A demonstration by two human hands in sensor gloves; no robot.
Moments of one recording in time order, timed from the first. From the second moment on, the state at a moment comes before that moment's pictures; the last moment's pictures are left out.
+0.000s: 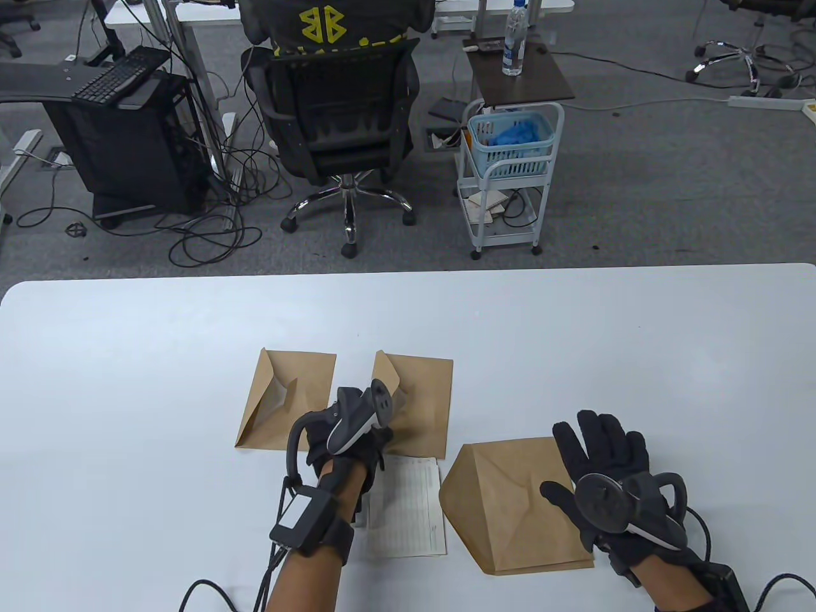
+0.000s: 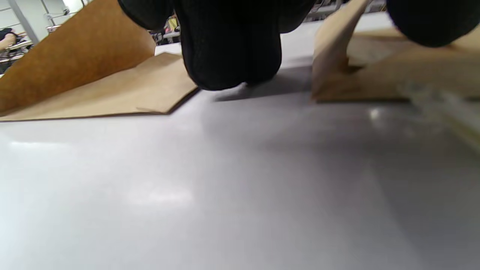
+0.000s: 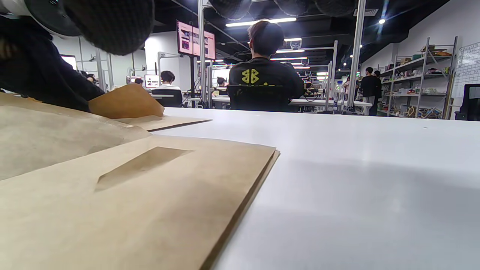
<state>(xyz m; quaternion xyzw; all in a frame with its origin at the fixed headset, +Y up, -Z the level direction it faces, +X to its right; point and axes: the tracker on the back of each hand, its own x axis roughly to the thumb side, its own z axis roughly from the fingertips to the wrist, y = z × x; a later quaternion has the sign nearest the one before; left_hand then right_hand) -0.118 -0.752 -0.416 -0.15 0.08 -0.08 0.98 0.229 -0.725 -0.280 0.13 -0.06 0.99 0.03</state>
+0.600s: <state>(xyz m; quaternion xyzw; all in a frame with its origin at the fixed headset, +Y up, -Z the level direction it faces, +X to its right) -0.142 -0.752 -0.434 -0.14 0.10 0.04 0.98 0.223 -0.727 -0.279 0.14 -0.05 0.99 0.02</state>
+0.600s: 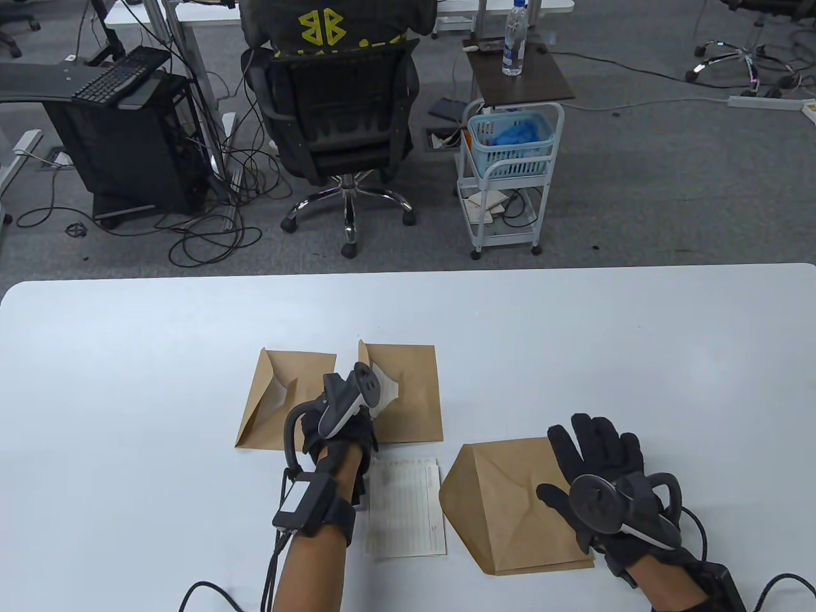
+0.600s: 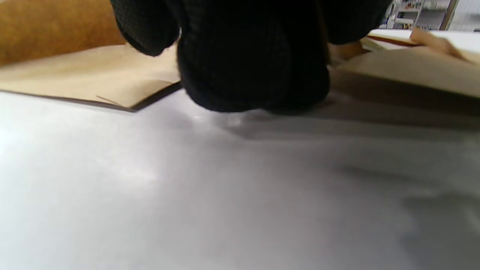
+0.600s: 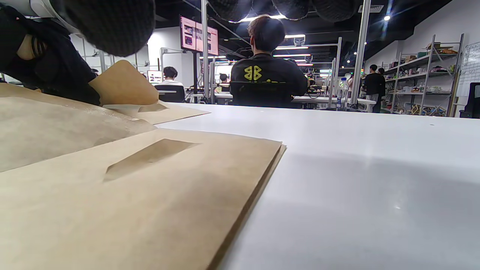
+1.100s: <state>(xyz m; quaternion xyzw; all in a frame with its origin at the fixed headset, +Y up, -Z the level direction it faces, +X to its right) -0.161 -0.717 -0.416 -0.09 0.07 0.30 0.95 0.221 -0.728 -0.280 0.14 -0.04 0.99 0.03</state>
